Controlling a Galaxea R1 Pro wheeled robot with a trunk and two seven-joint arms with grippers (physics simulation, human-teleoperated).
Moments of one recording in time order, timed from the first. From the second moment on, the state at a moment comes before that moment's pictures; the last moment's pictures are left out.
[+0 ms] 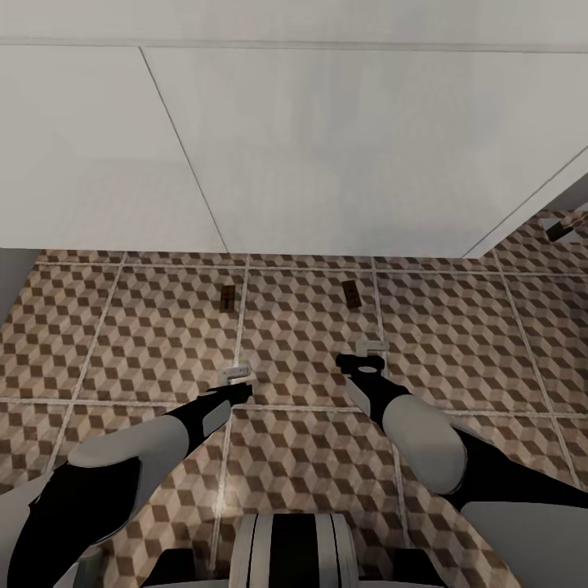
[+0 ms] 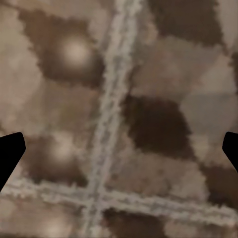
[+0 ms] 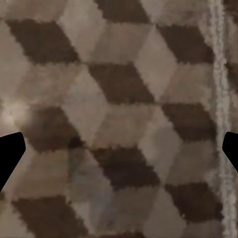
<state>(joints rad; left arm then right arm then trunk) -1.09 -0.08 -1.67 -0.08 1.83 0.00 0.18 -1.16 0.17 -0.46 -0.06 0.48 -0.05 -0.31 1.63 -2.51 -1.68</state>
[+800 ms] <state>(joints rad) -1.09 -0.08 -1.67 -0.08 1.83 0.00 0.18 -1.16 0.17 -0.46 -0.06 0.48 -0.05 -0.31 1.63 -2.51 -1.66</state>
